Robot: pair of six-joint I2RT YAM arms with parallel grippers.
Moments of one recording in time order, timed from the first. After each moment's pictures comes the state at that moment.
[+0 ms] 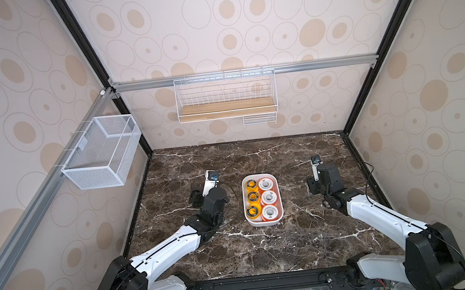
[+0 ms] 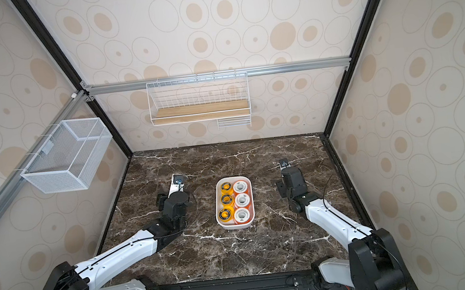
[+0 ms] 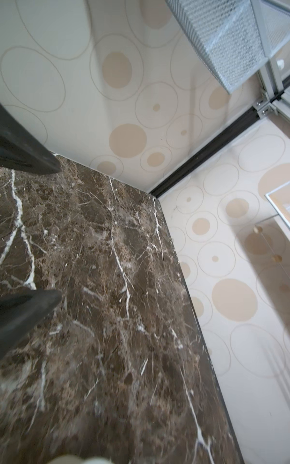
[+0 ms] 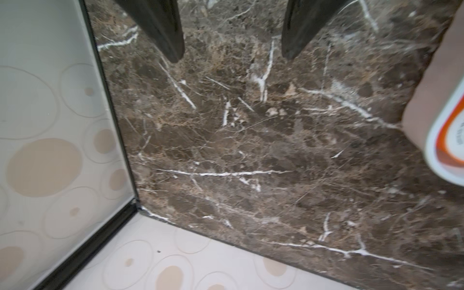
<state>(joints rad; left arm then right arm) -0.62 1.20 0.61 0.19 -0.97 0.13 0.39 1.24 0.69 -0.06 0.43 -0.11</state>
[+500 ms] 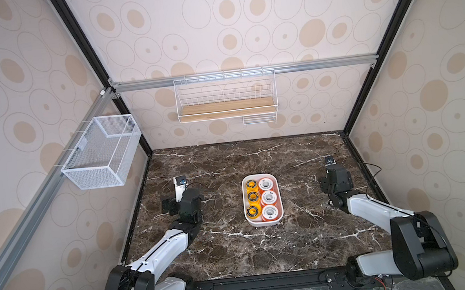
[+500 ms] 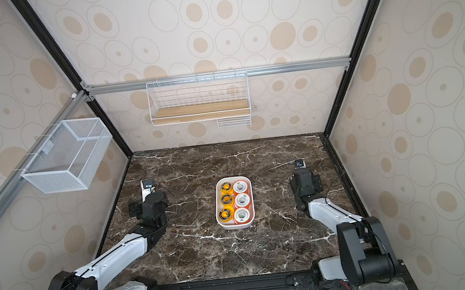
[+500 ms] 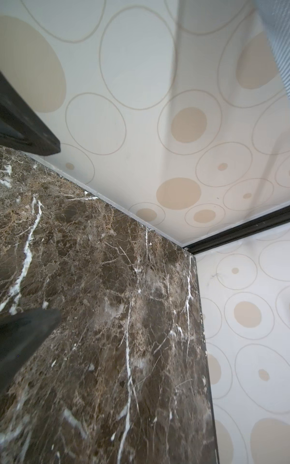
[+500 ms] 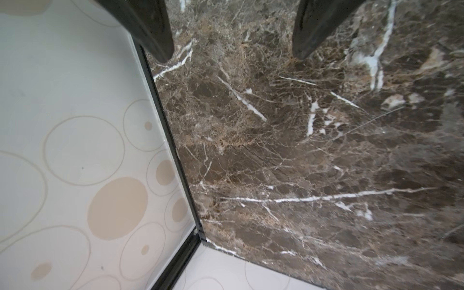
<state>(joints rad) -0.27 1.17 0.49 0.27 -0.88 0.05 0.20 1.37 0.62 0.11 0.50 -0.17</state>
